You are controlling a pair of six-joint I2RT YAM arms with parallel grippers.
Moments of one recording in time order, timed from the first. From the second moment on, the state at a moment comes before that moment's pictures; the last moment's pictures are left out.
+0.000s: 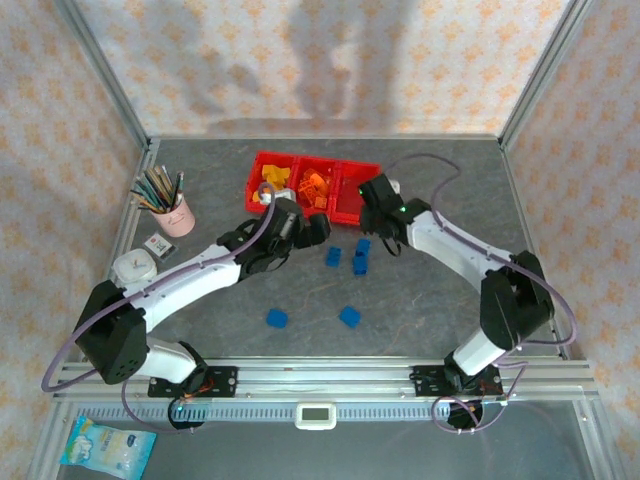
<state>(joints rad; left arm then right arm) -0.66 1.40 1.00 -0.30 -0.20 -0.82 0.56 1.61 1.23 -0.60 0.25 0.59</state>
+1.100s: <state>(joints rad) -0.55 1.35 0.99 -0.26 -0.13 -0.80 0.50 1.89 1.55 -0.62 0.24 0.47</state>
